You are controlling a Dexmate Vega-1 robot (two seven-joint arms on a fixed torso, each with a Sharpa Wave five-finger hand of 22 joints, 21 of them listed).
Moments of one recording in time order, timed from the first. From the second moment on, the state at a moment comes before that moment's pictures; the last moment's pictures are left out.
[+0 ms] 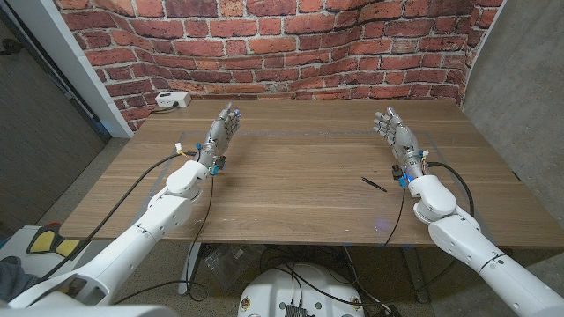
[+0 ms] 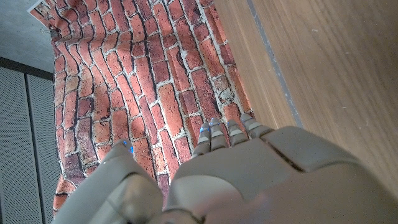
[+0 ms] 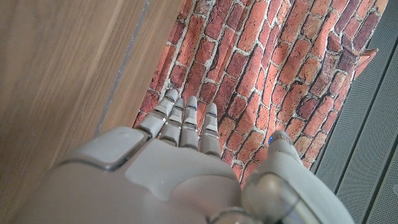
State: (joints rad) left arm 0.91 0.58 0.36 -1.44 -0.60 -0.29 0.01; left_hand 0.20 -0.09 0.32 0.06 0.23 0.06 0.04 0.23 0.18 0.08 0.00 0.22 0.18 -0.04 0.00 0.19 0.17 -0.06 -0.01 0.22 0.18; right arm -1.15 -0.64 -0.26 -1.67 0.47 0.37 -0.22; right_hand 0.20 -0.01 0.31 -0.09 0.19 0.34 0.01 0.23 0.19 0.34 0.10 0.23 0.18 0.21 0.09 0.19 0.18 0.29 0.01 0.22 0.18
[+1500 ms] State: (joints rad) left arm 0.94 0.56 0.38 -1.47 -0.57 -0.29 0.06; left_hand 0.27 -0.04 0.34 0.04 0.21 0.10 0.04 0.23 0.18 0.13 -0.01 0.23 0.18 0.00 0.01 0.19 0.17 -0.02 0.00 0.22 0.18; right arm -1.43 -0.68 -0.12 -1.85 0.23 0.38 -0.37; right_hand 0.34 0.01 0.35 -0.16 0.18 0.33 -0.04 0.21 0.20 0.31 0.04 0.22 0.19 0.26 0.07 0.19 0.18 0.35 0.02 0.22 0.18
